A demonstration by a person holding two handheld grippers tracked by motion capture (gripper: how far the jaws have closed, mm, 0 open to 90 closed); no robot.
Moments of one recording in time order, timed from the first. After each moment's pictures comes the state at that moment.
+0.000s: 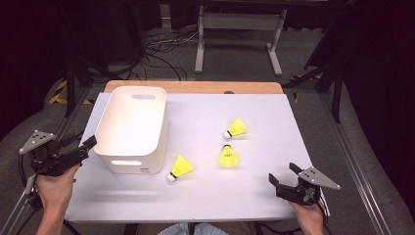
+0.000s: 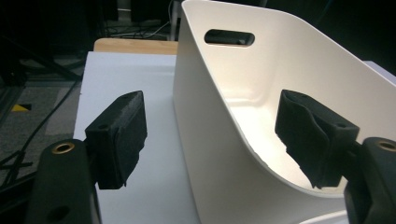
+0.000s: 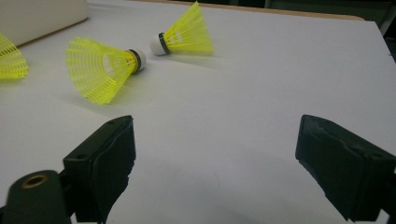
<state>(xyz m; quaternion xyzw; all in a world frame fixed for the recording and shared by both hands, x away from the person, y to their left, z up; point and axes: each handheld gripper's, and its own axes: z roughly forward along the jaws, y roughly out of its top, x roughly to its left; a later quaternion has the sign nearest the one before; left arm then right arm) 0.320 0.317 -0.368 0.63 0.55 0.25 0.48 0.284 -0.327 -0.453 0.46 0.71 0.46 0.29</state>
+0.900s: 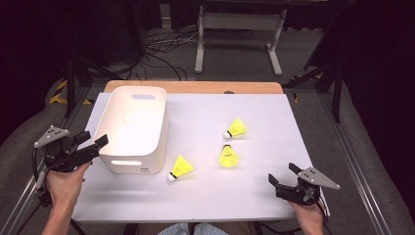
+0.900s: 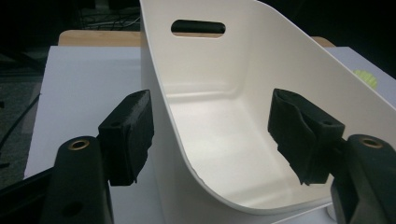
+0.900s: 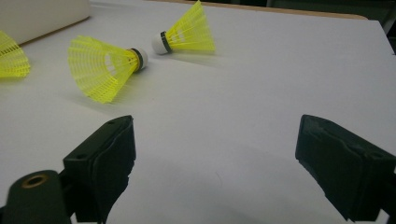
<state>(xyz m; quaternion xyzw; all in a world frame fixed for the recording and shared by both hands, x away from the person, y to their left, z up) 0.327 0.292 -0.361 0.66 0.53 0.22 0.48 0.284 -0.326 -0.453 0.45 0.71 0.46 0.28</state>
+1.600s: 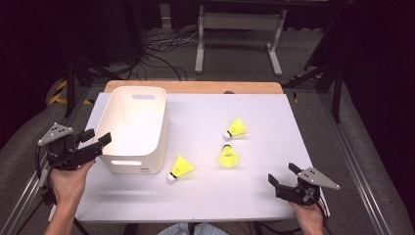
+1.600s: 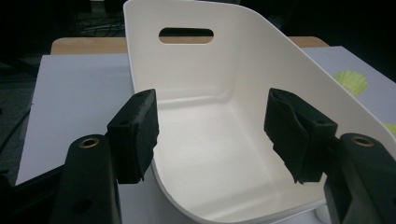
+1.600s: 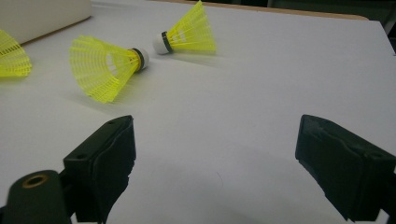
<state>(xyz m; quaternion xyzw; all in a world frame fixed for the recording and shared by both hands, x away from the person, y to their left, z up) 0.326 0.279 -0.349 0.67 0.52 0.23 0.48 0.284 -0.326 -0.453 0.45 0.71 0.46 0.28</state>
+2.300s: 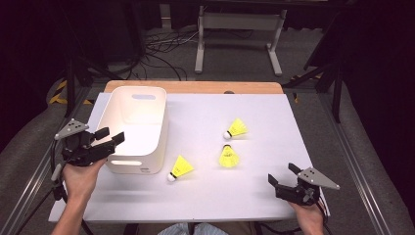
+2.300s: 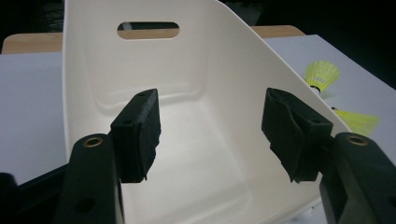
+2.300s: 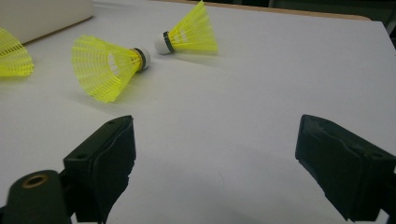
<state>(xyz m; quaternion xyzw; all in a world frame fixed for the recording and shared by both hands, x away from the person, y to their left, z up) 0.337 0.252 -0.347 0.69 0.50 0.19 0.48 0.284 -0.325 -0.453 0.45 0.71 0.46 0.28</state>
